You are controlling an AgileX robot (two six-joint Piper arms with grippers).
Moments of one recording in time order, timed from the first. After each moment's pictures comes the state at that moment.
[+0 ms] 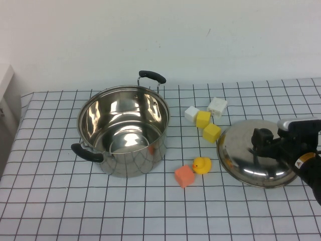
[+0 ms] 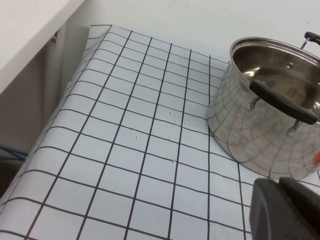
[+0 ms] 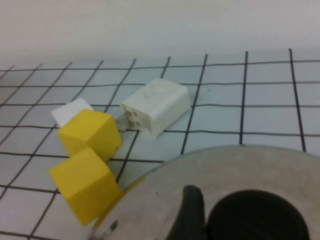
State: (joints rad) right arm 0.11 2.35 -0.90 -0.19 -1.07 0.20; left arm 0.06 -0.02 0.01 -0.12 0.37 -0.23
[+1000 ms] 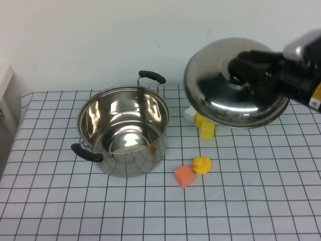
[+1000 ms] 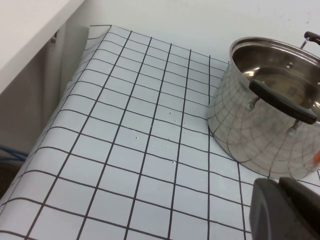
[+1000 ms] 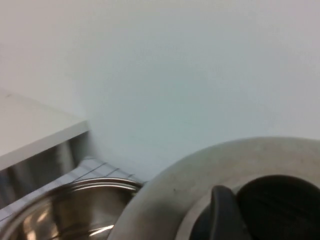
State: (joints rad) right arm 0.13 1.83 -1.00 -0.80 -0.90 0.60; left arm 0.06 -0.02 0.01 -0.12 0.37 -0.23
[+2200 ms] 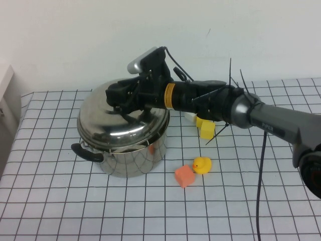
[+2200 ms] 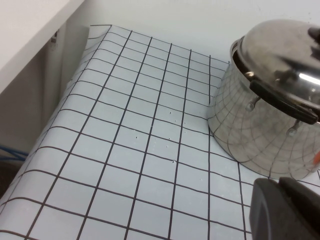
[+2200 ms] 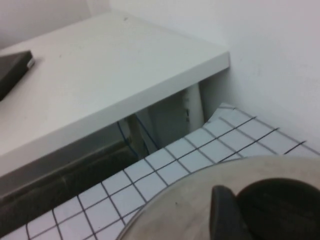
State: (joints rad) right arm 0.55 2.48 -1.99 -1.29 -0.56 1.29; left arm 0.06 -0.02 0.01 -0.12 0.37 -0.23
